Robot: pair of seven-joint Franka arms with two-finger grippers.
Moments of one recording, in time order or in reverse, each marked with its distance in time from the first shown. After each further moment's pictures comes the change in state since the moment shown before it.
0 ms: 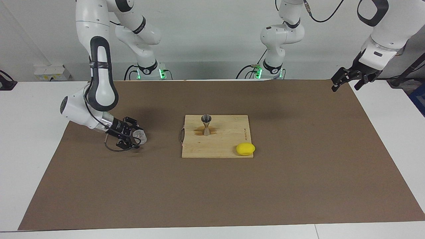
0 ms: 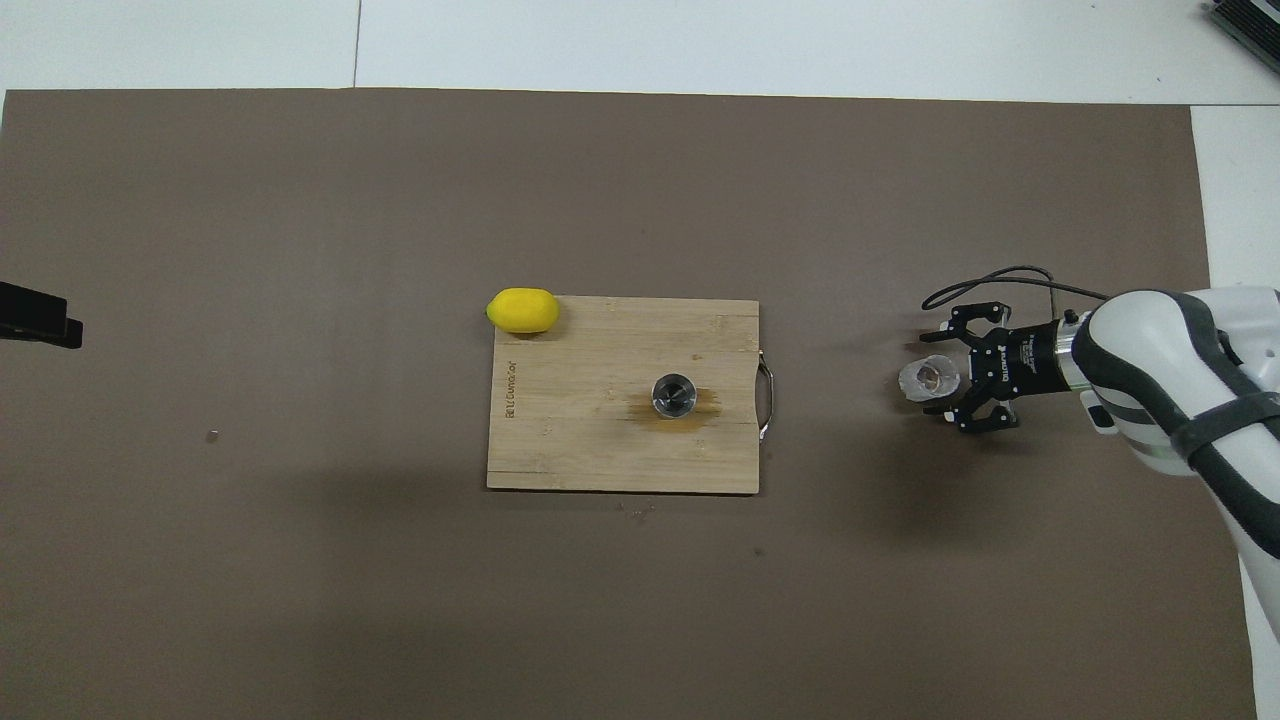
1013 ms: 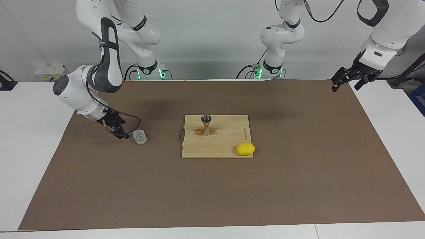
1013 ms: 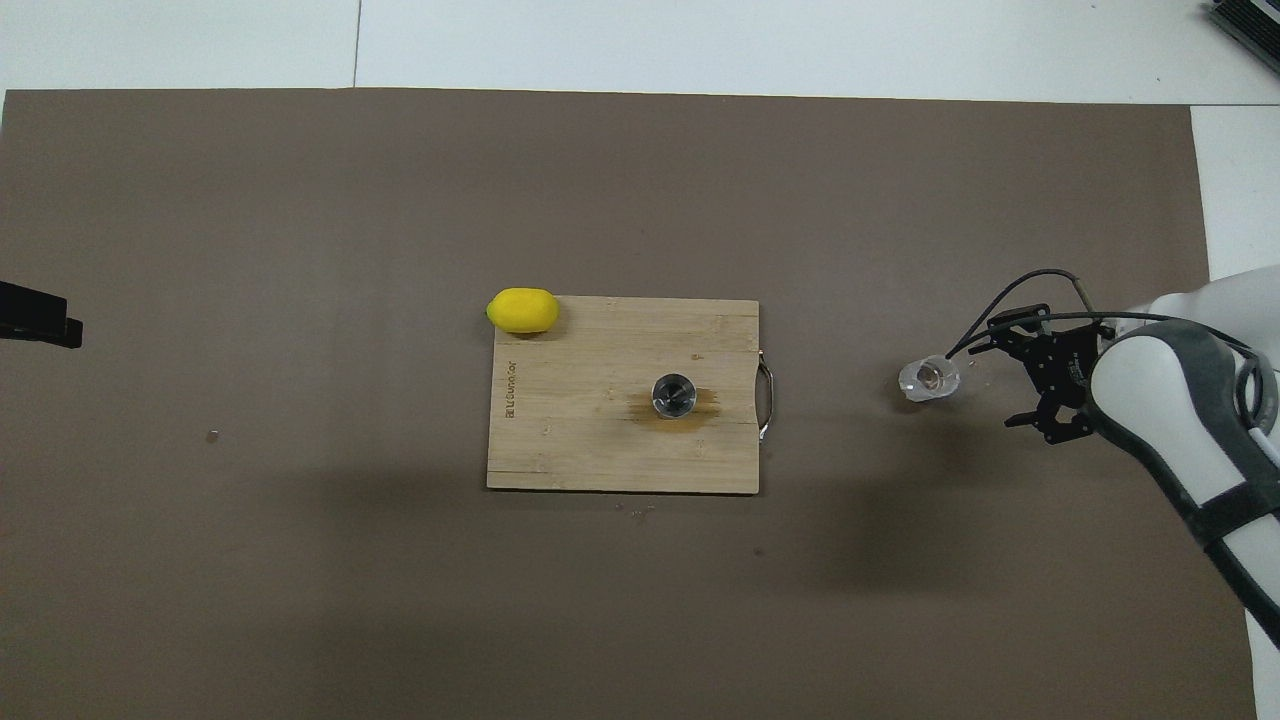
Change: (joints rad) left arm 0.000 0.000 0.000 0.000 0.000 0.001 -0.001; right arm 0.059 -0.188 0.007 -0.024 -0.489 -0.003 -0.365
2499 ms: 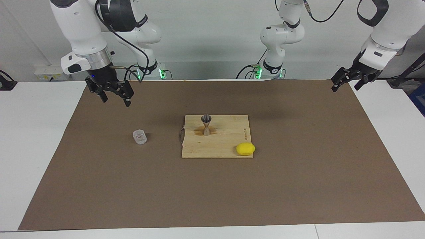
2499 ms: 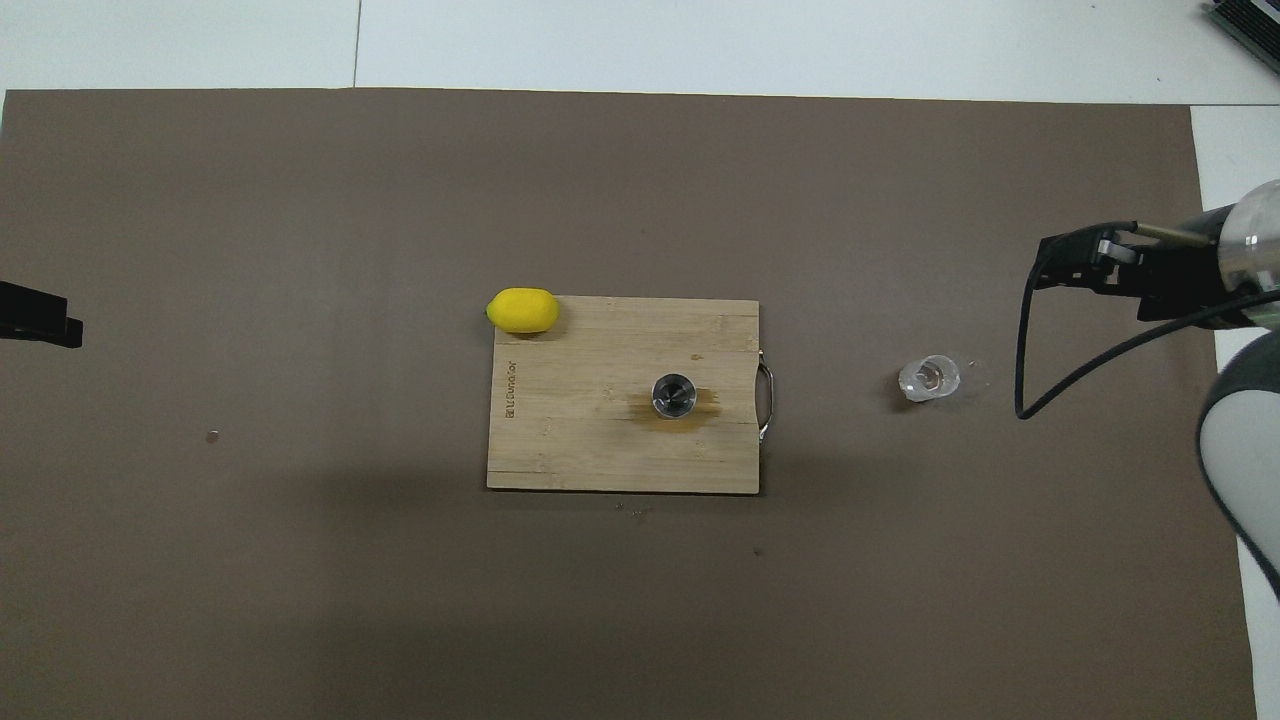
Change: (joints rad) left arm 0.000 0.000 0.000 0.000 0.000 0.001 -0.002; right arm 0.144 -0.140 -0.002 0.485 -0.250 -0.390 -0.289
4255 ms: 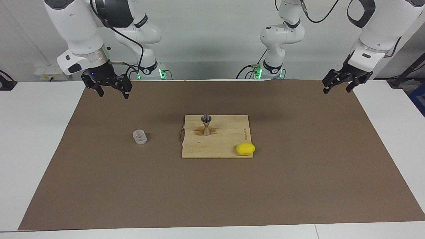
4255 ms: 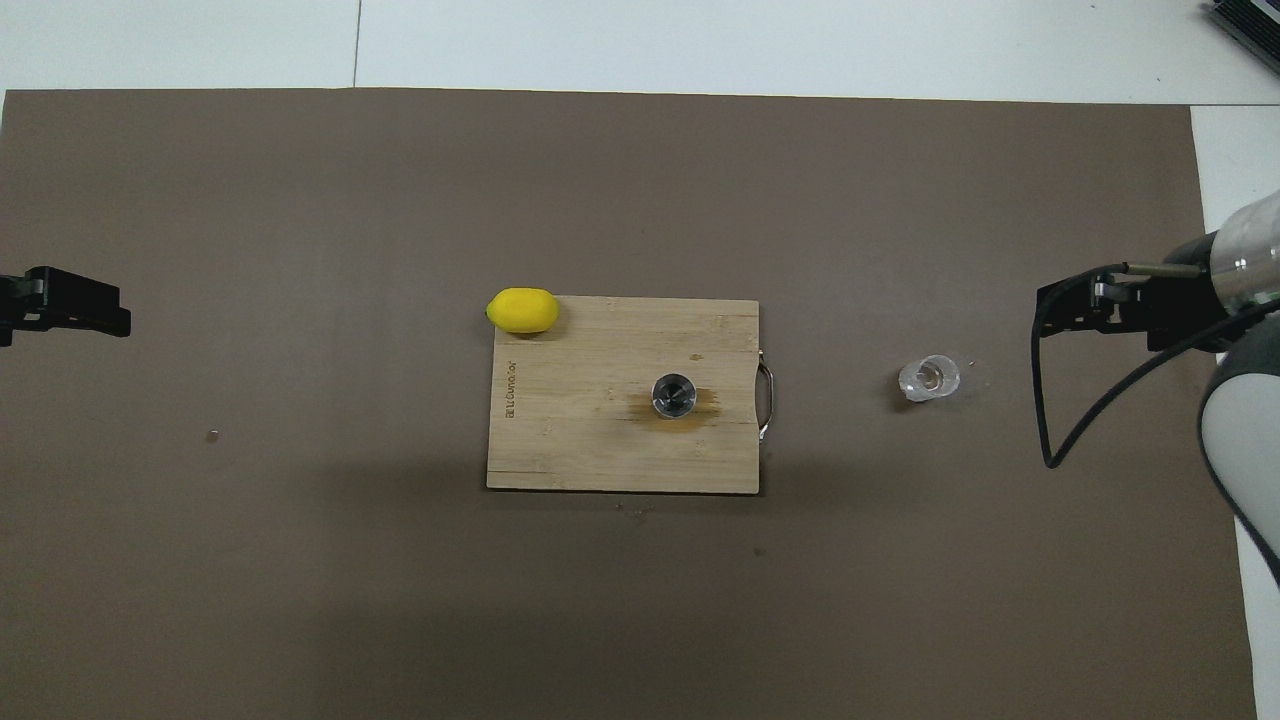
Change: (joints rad) left arm -0.009 0.000 -0.056 -0.008 0.000 0.025 -0.073; right arm 0.001 0.012 0.000 -0.021 -0.020 -0.105 -0.130
